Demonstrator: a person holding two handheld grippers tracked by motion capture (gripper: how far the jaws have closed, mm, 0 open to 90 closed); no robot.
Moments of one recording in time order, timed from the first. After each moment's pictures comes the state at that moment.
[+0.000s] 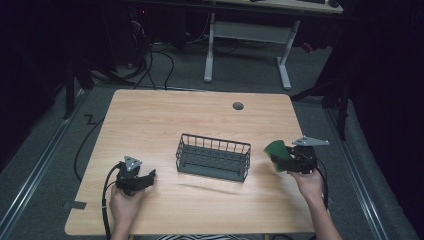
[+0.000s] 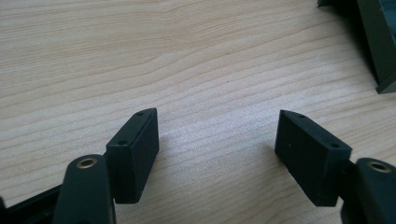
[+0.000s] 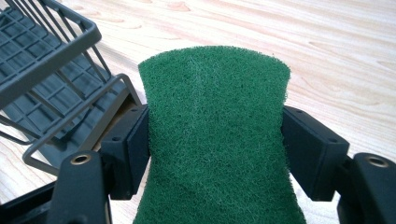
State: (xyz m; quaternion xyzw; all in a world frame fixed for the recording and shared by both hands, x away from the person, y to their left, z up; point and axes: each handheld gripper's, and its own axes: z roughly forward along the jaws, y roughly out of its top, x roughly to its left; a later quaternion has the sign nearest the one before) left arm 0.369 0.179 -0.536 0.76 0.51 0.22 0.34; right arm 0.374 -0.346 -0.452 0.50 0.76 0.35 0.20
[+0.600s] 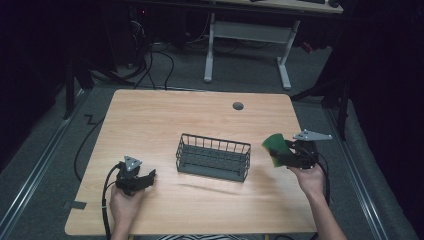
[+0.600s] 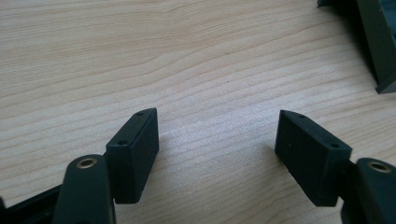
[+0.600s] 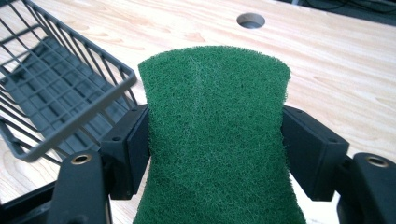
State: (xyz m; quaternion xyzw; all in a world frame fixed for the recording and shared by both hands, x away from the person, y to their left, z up) left arm 0.369 0.179 -0.536 0.76 0.51 0.22 0.35; right arm 0.374 -0.336 -0.424 0.48 0.76 0.38 0.21
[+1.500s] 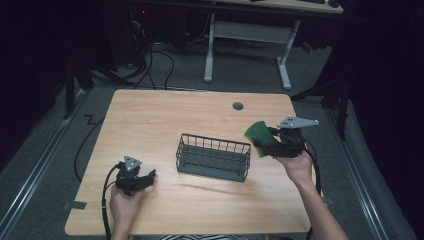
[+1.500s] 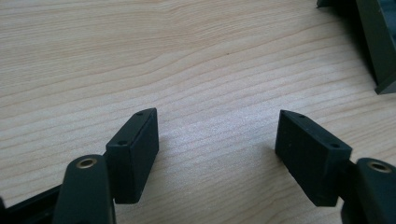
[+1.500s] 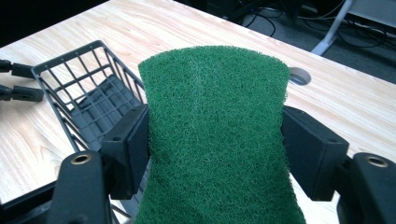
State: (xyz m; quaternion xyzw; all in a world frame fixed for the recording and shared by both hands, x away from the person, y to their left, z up) left arm 0.369 0.179 -0.536 0.76 0.51 0.22 0.35; right arm 0.387 -0.283 -0.380 0.40 0.79 0.41 0.20
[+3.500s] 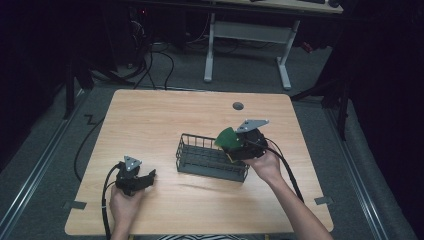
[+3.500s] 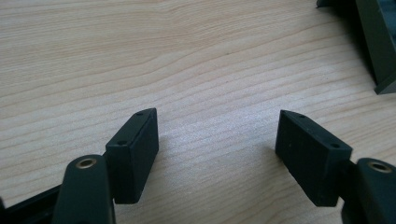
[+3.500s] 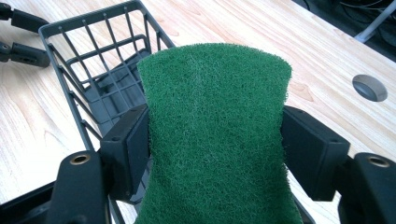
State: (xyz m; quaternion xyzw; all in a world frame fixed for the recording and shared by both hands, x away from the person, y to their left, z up) left arm 0.369 0.179 -0.536 0.76 0.51 0.22 0.35; right arm 0.409 -0.198 -0.410 0.34 0.85 0.35 0.19
